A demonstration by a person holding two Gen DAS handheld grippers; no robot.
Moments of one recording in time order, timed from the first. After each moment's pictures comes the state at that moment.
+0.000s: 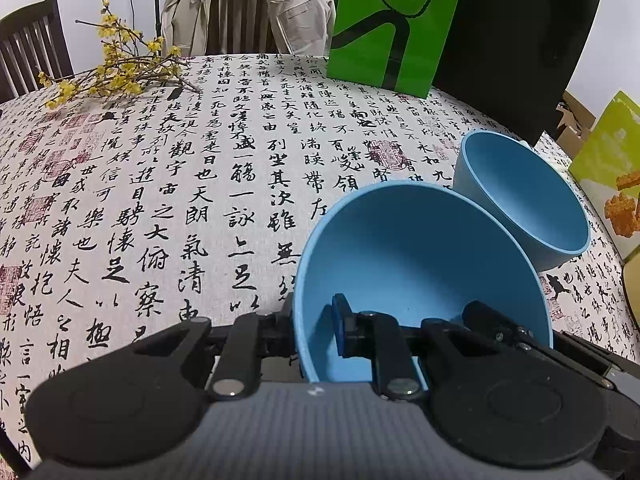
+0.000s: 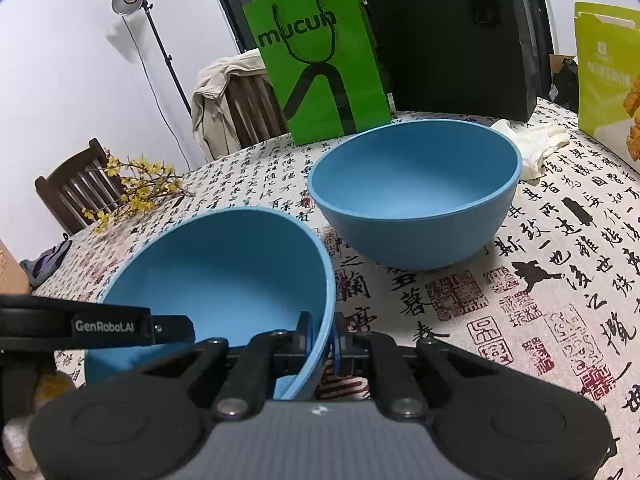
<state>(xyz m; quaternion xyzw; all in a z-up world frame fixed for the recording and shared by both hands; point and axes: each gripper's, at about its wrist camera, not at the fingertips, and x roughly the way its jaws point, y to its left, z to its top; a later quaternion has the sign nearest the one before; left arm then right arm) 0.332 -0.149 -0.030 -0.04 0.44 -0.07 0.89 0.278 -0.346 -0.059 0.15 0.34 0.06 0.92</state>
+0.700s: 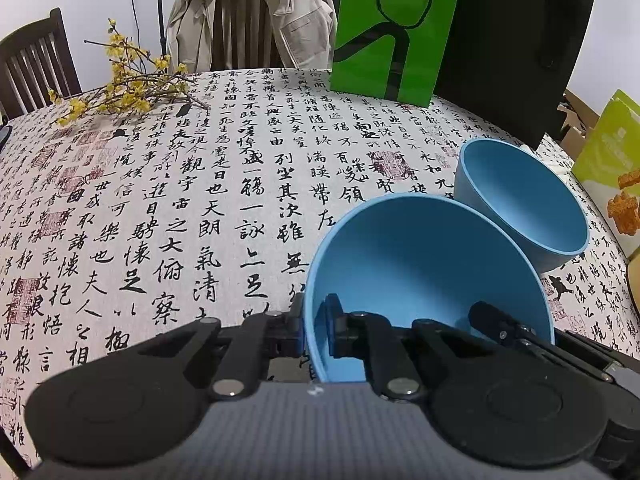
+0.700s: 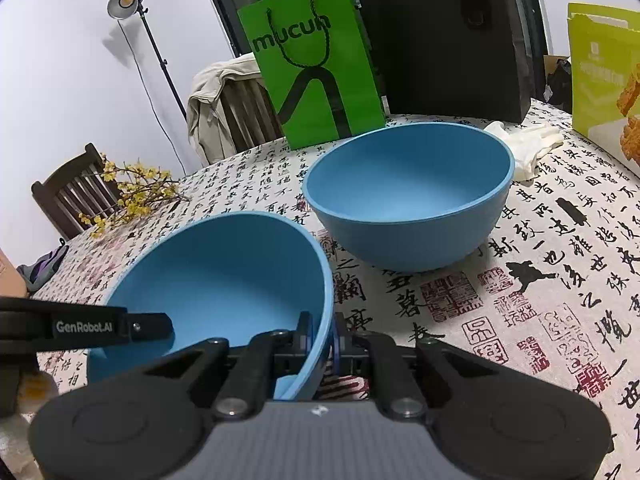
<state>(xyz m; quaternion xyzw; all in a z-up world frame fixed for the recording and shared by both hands) 0.325 -0.152 -0.022 -0.03 0.42 -0.06 0.90 0.275 -0.346 -0.057 0.16 0.34 0.06 0.93</state>
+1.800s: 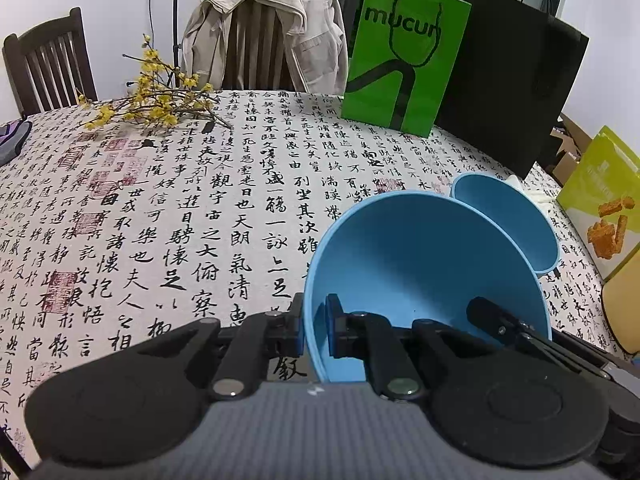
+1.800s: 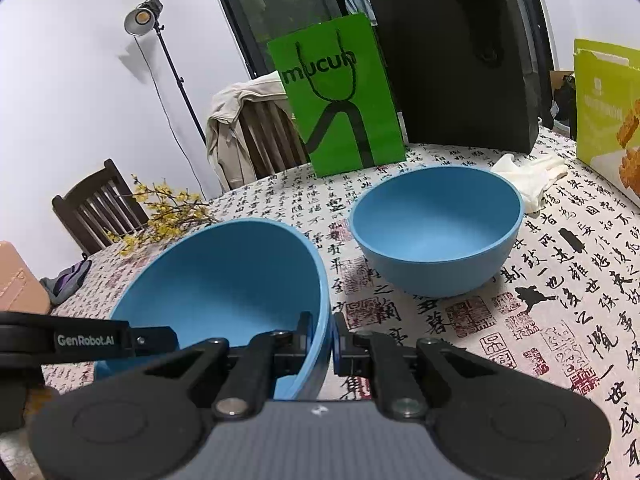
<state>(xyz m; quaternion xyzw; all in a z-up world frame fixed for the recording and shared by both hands) 0.294 -0.124 0.021 -0.06 0.40 -0.05 0.91 0.248 -0.326 -0.014 0.16 0.31 0.07 0.93</state>
